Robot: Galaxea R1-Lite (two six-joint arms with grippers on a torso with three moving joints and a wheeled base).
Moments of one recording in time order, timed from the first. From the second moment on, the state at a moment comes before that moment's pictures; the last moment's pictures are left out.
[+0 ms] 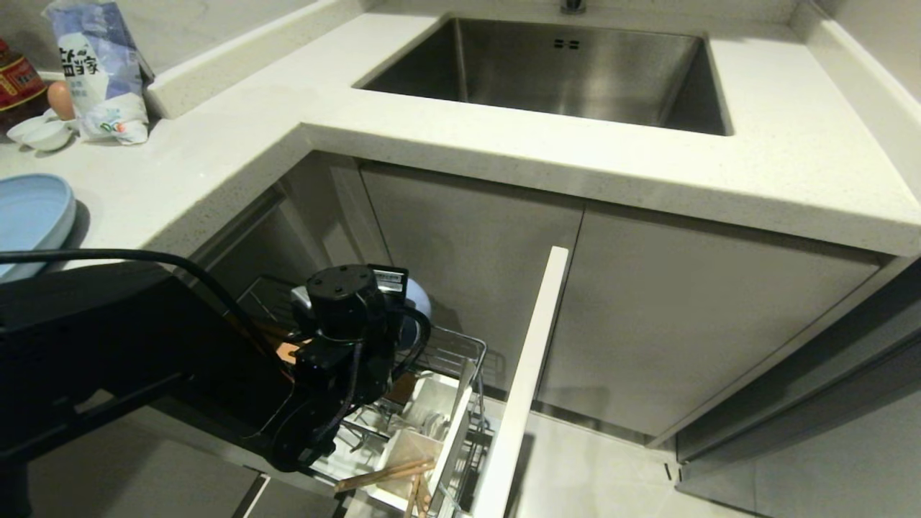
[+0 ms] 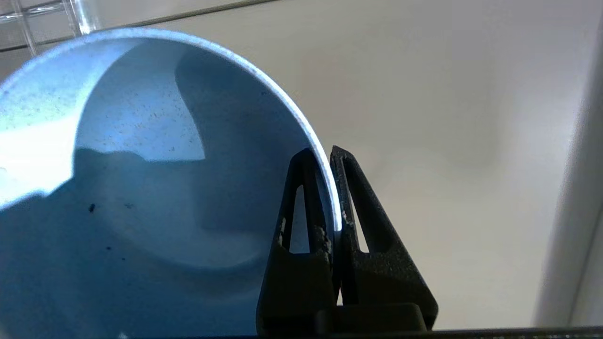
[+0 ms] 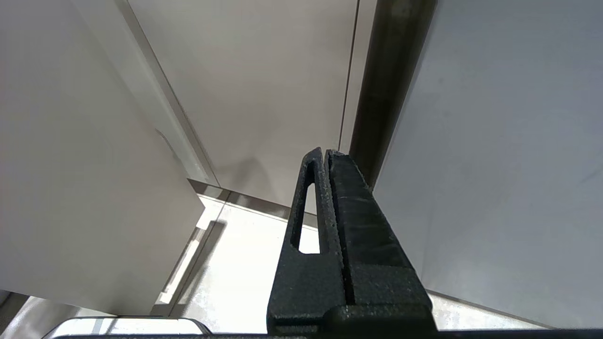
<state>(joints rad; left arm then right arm) -0.57 2.05 -0.79 -1.27 0.60 -1.32 0.00 0.00 0.00 -0.07 0.00 0.01</state>
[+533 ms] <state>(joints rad) -0.56 2.08 -0.78 -1.25 0.61 -1.35 0.00 0.00 0.00 -0.07 0.00 0.01</state>
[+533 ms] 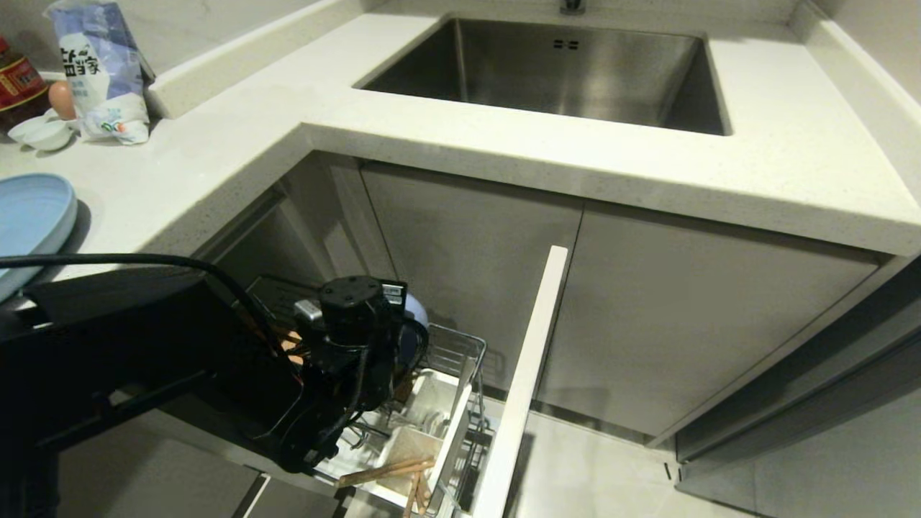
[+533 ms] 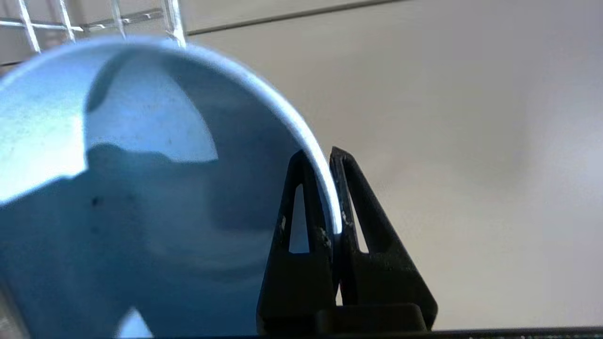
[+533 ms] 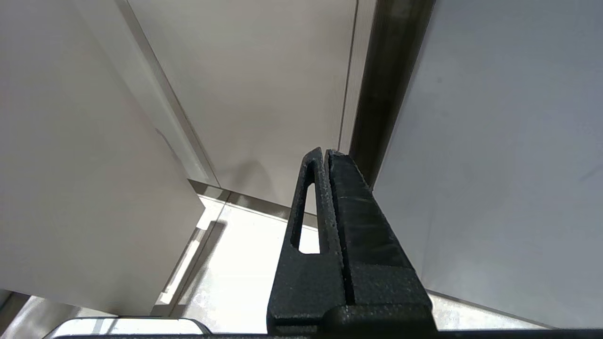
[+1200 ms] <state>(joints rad) -0.56 2.01 -0.71 -1.23 0.57 -1.44 0.00 0.00 0.00 -0.07 0.00 0.01</state>
